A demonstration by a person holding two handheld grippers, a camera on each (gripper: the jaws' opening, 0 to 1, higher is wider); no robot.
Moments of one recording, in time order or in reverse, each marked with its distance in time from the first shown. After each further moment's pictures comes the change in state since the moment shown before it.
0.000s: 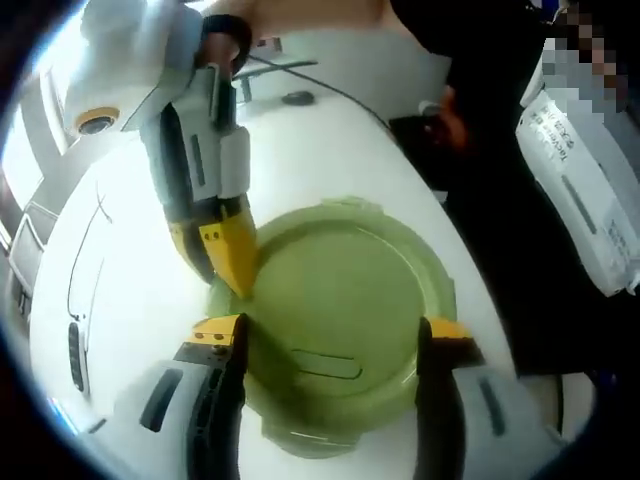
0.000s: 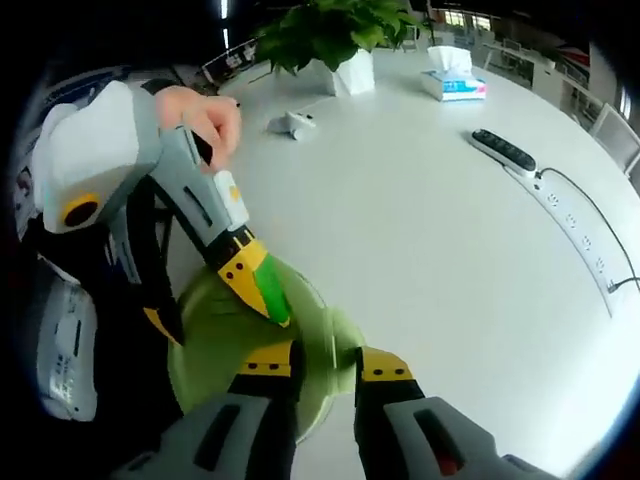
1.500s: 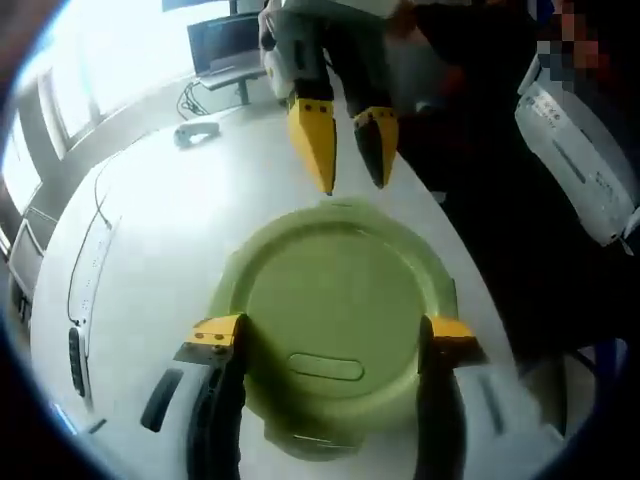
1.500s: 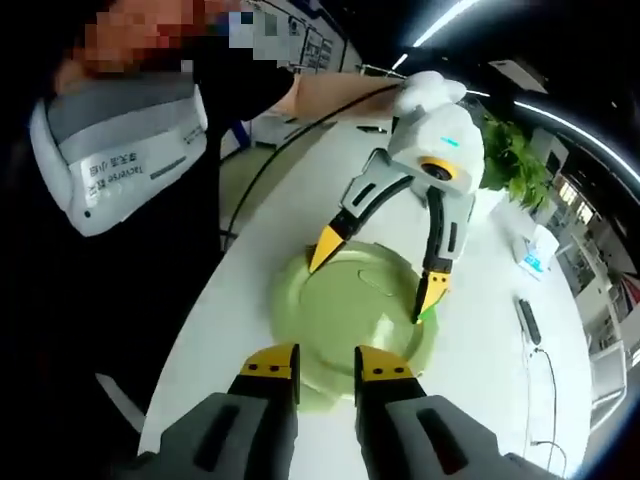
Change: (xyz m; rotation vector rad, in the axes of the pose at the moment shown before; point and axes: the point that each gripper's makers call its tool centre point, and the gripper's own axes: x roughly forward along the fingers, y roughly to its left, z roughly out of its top) left arm -0.001 0.003 0.000 0.017 -0.012 -0.006; right arm -0.064 0.089 -0.047 -0.820 -0.195 -0.008
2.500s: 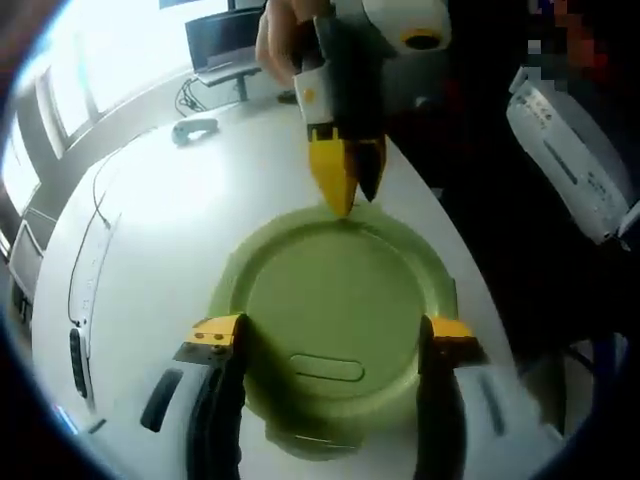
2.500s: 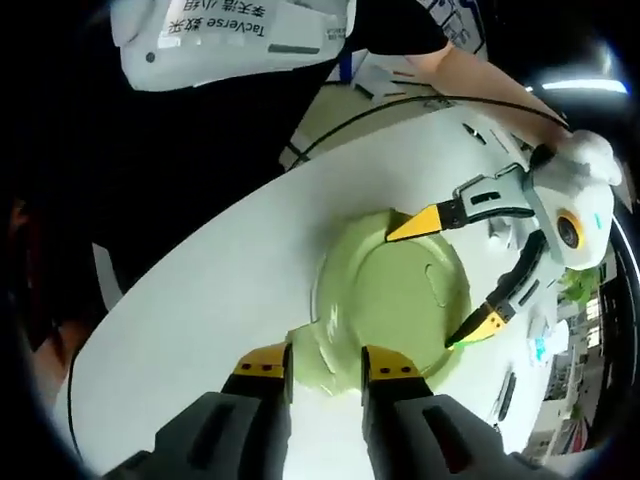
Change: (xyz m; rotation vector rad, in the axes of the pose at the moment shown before) left arm 0.002 -0.003 0.001 0.004 0.024 -0.004; right arm 0.023 0.029 -0.028 -0.513 0.192 0.136
